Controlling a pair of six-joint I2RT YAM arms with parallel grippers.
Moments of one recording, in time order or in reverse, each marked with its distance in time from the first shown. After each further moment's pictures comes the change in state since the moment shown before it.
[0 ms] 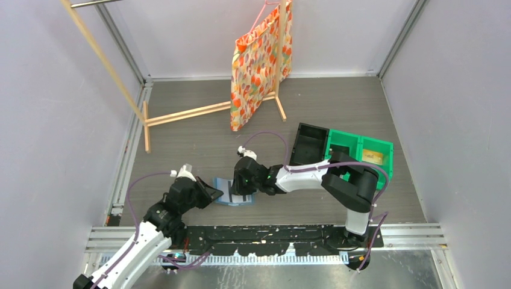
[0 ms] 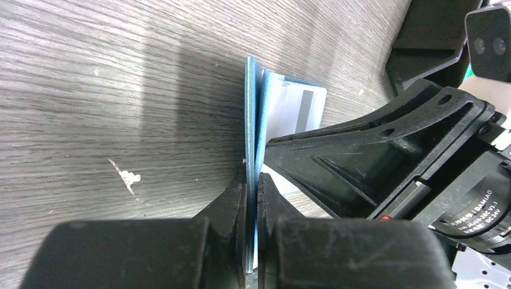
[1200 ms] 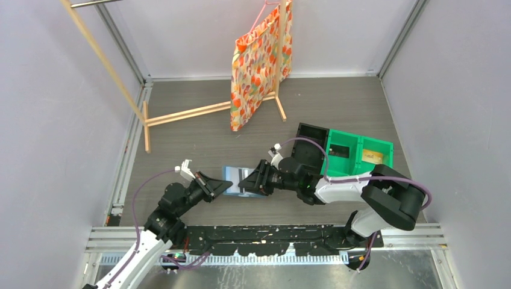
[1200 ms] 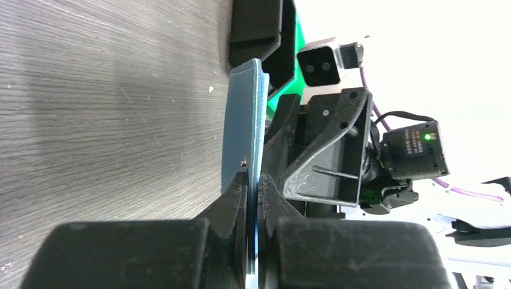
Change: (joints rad) left arm 0.001 -0.190 -0.114 0.358 0.177 -0.154; right arm -0.148 -0.366 -0.494 0.575 -0.274 0.370
